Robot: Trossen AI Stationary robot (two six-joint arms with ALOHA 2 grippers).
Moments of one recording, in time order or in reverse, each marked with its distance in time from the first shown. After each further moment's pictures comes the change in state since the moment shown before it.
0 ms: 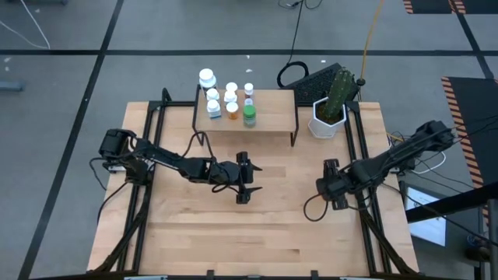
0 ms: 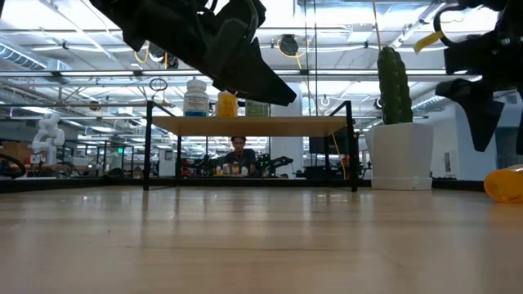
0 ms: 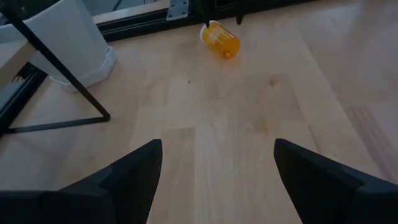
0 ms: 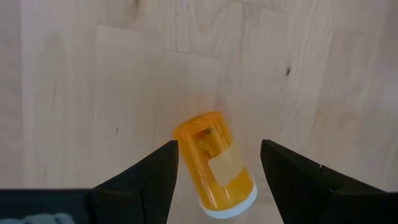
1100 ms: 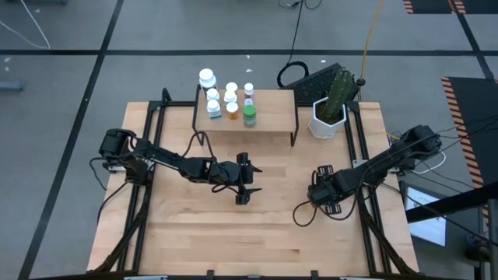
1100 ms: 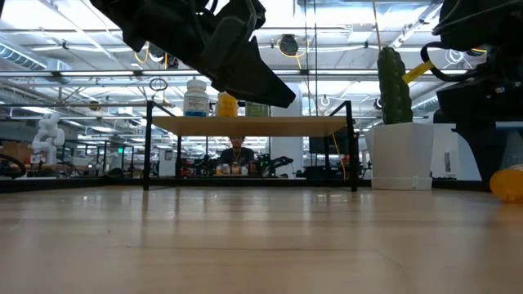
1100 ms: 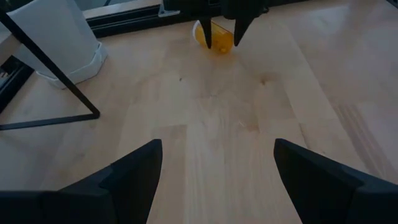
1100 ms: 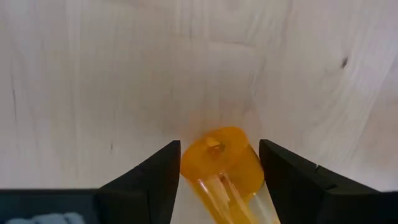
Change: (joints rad) left arm 0.000 0.000 0.000 -0.011 0.034 -0.020; right arm -0.002 0.267 0.001 0.079 -0.027 0.015
